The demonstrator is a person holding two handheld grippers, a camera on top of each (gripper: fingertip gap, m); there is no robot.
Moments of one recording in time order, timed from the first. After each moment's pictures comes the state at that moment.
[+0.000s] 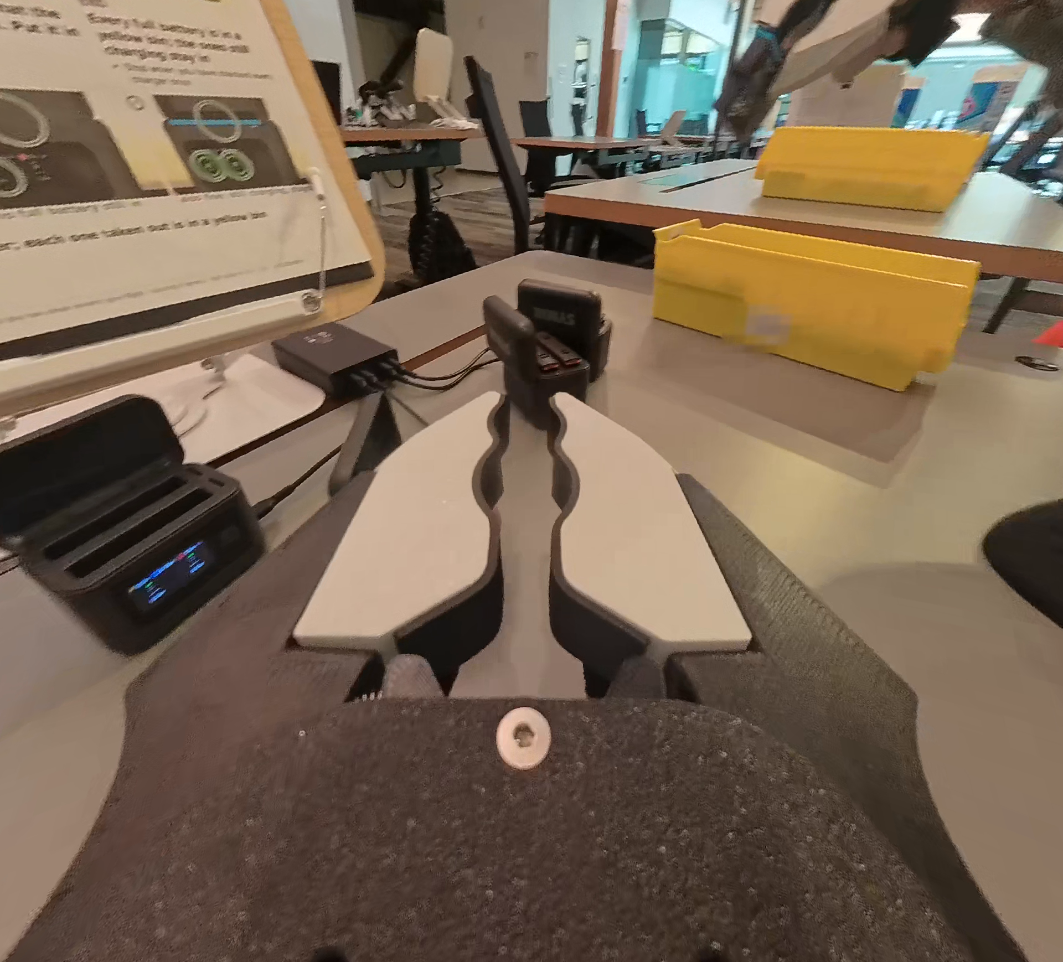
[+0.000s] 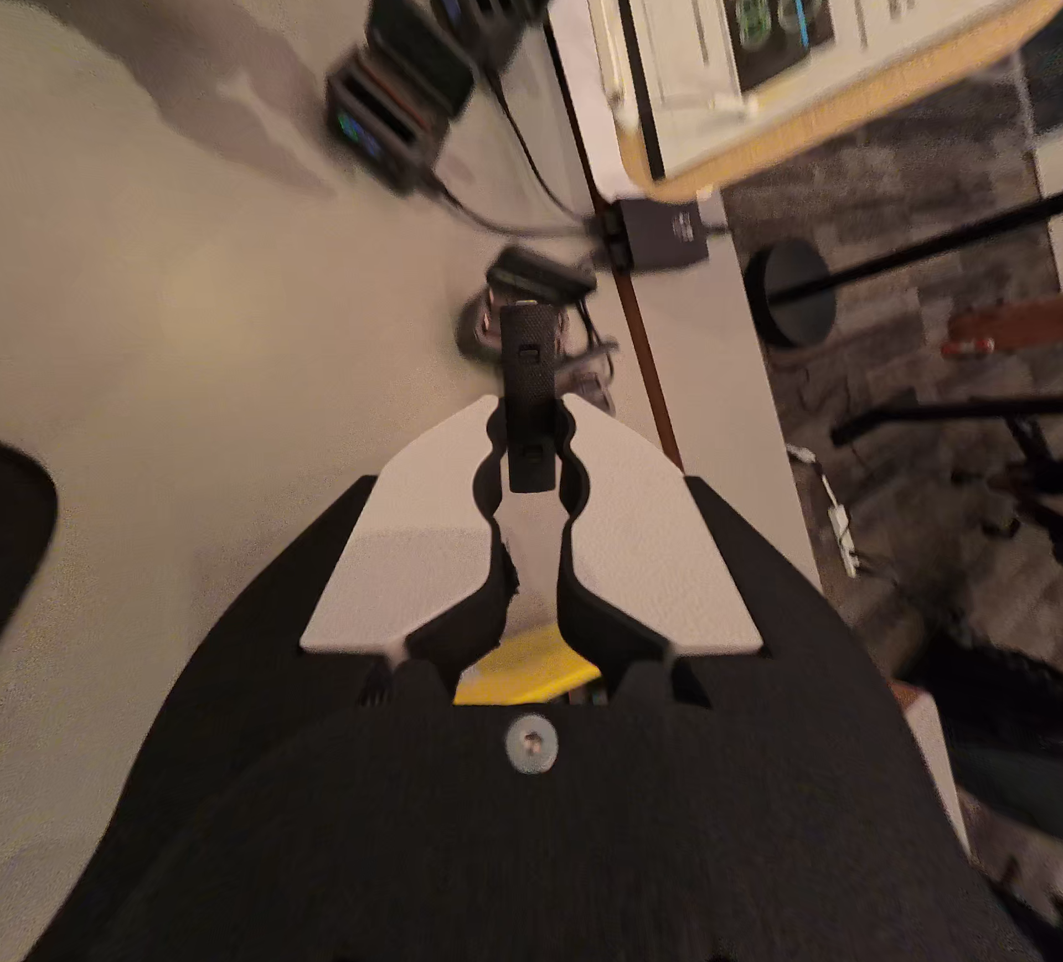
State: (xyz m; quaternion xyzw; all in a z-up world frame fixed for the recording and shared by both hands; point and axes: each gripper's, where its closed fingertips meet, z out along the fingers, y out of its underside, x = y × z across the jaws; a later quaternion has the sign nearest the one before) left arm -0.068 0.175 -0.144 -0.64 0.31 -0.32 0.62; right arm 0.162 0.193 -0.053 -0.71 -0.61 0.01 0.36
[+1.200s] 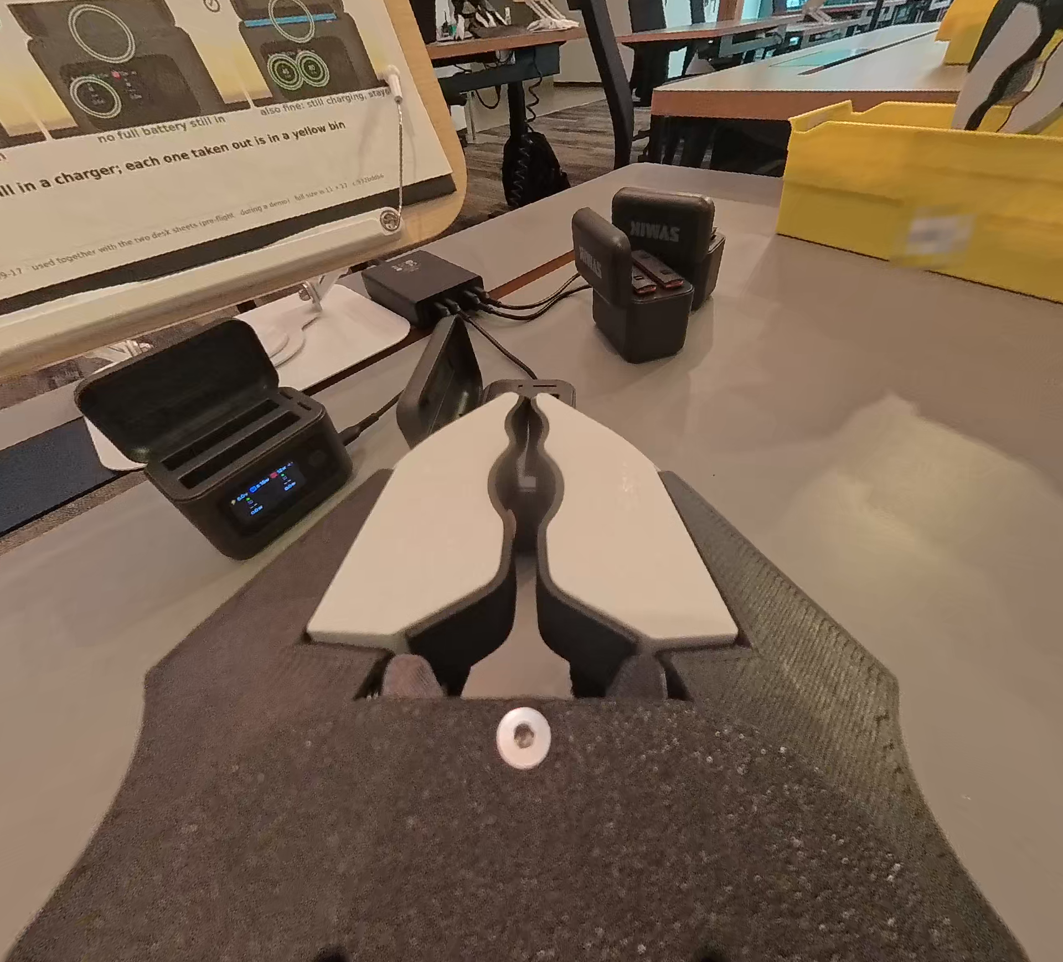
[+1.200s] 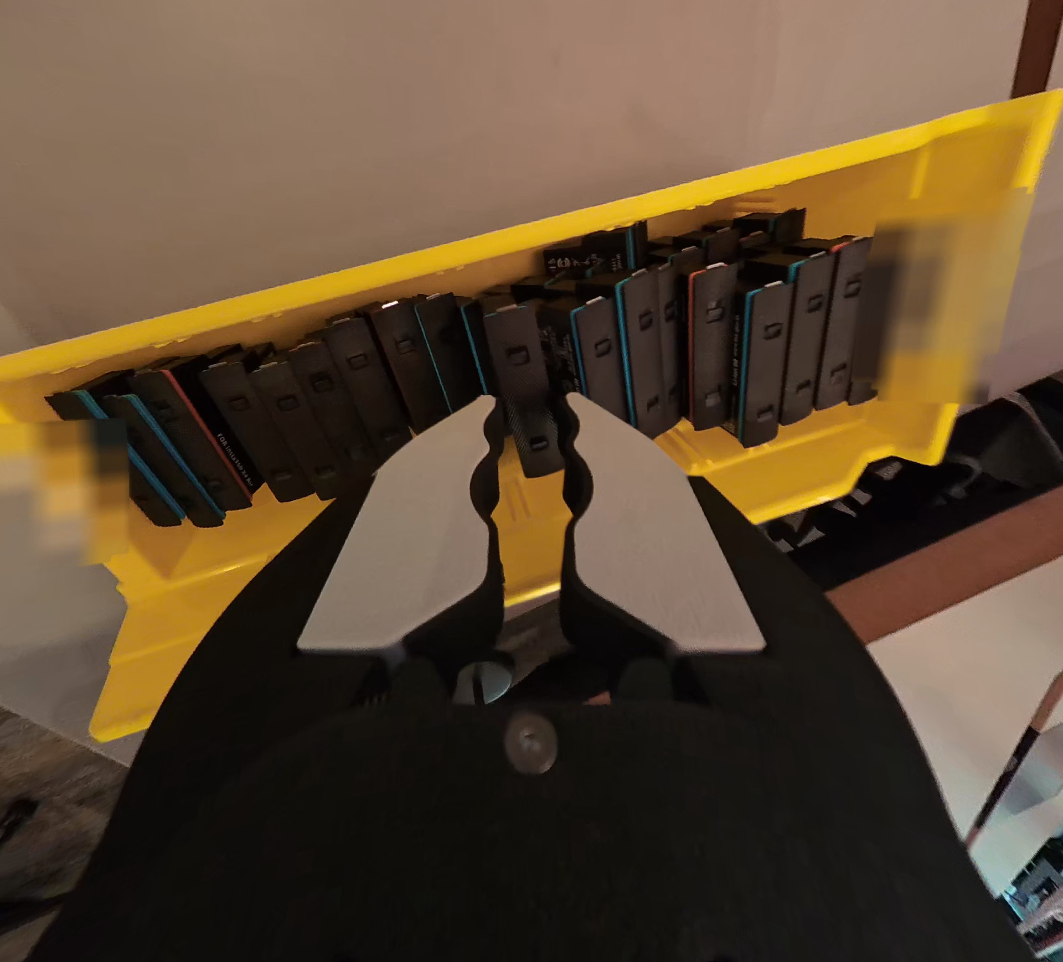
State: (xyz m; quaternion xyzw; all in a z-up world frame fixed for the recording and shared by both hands) left arm -0.082 0.198 -0.177 -0.70 0.30 -0.21 0.61; right arm 0.383 0.178 -0.205 -0.80 -0.58 -0.07 0.10
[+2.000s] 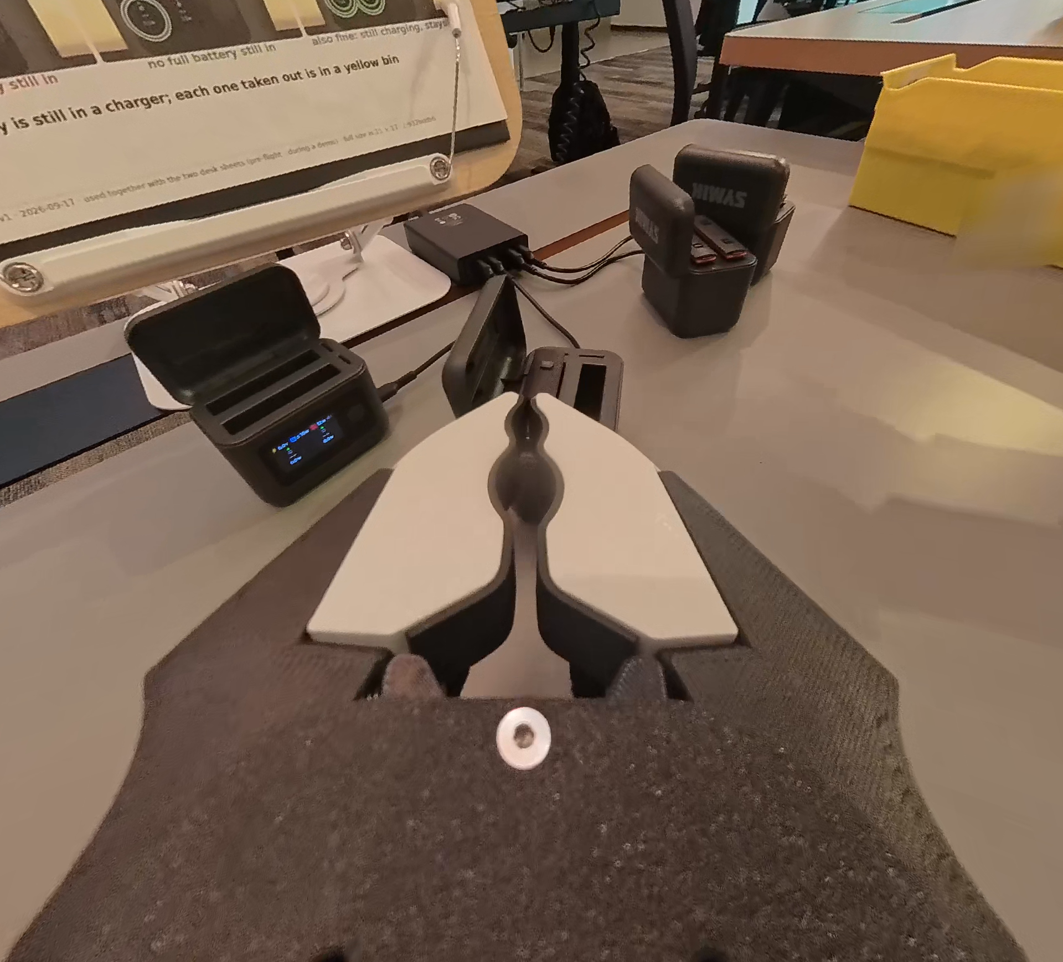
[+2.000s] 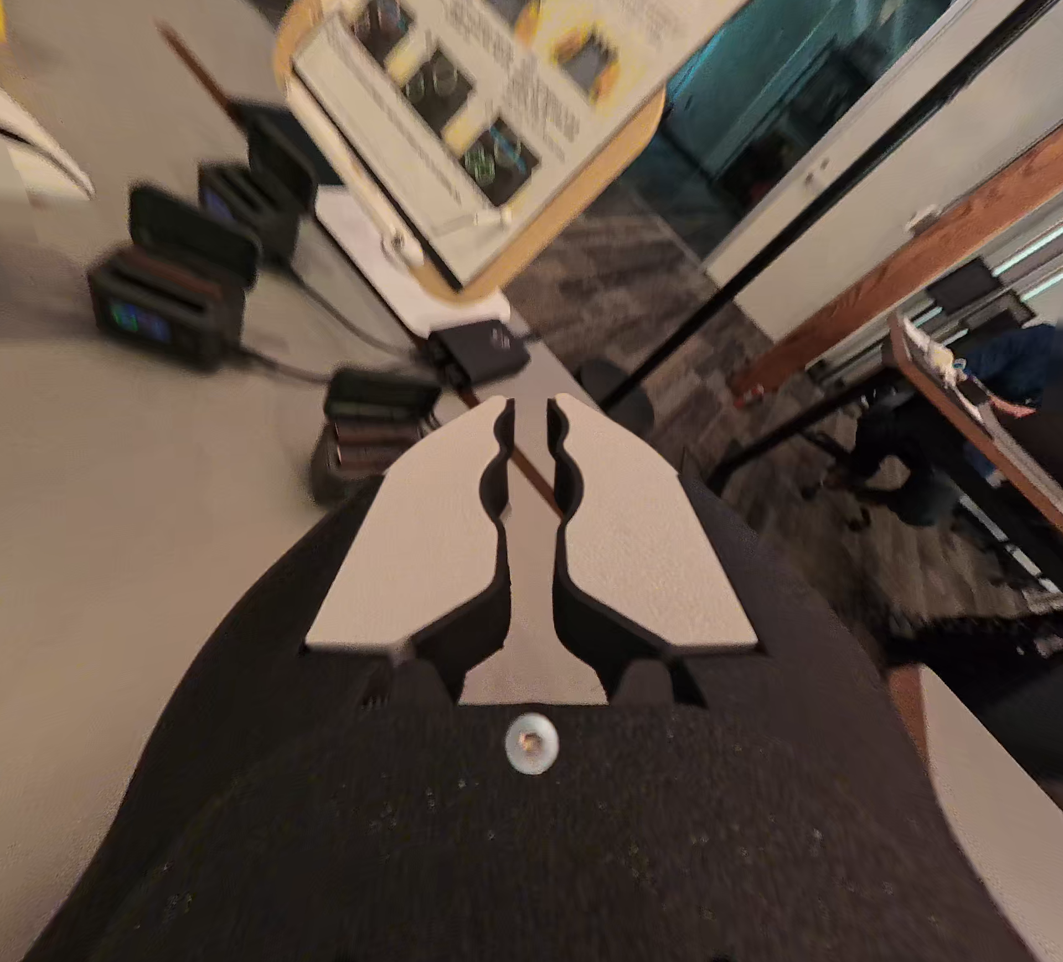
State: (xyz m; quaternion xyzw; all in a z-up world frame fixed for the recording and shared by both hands) left arm -0.096 0.210 -0.188 -0.73 0.27 -0.18 0.60; right arm 0.168 0.232 -0.044 -0.65 -0.43 0.01 0.62
